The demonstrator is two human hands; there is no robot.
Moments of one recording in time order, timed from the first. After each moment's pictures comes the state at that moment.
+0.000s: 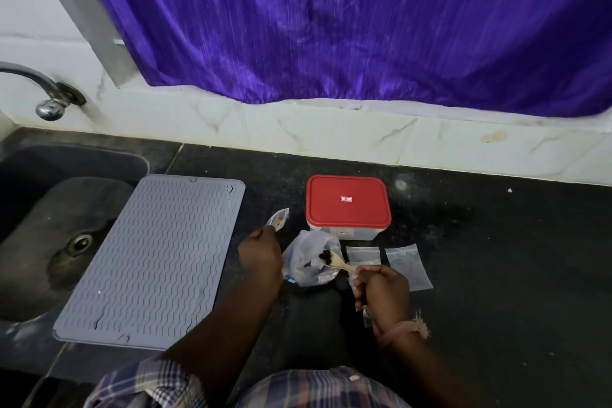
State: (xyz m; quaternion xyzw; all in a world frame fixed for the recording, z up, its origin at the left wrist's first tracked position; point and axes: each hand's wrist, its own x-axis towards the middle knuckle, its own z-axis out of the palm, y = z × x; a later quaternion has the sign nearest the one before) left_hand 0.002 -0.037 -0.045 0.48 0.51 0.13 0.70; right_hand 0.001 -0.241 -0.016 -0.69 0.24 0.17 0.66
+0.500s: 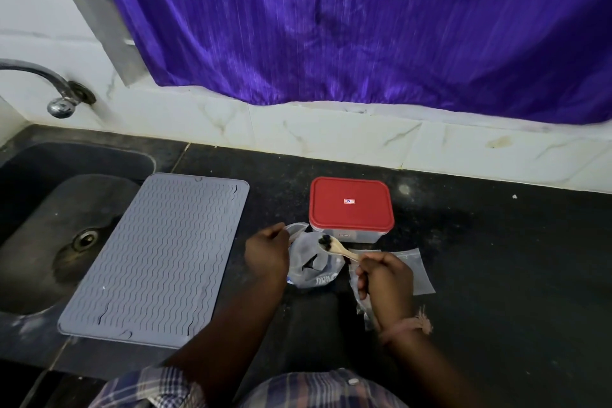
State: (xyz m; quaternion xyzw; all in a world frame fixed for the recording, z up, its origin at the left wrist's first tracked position) left_hand -0.015 -0.045 -0.012 0.69 0.44 0.07 0.57; right_hand 0.007 -0.235 0.007 -0.70 0.17 0.13 0.69
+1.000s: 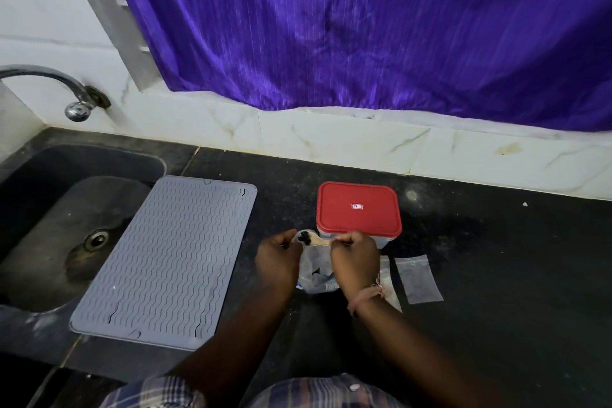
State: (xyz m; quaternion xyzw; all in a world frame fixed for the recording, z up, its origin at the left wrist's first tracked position) left_hand -0.023 -0.058 -0.002 0.69 0.42 0.10 0.58; right_hand 0.029 -0.168 0.006 -0.85 0.05 0.07 0.52
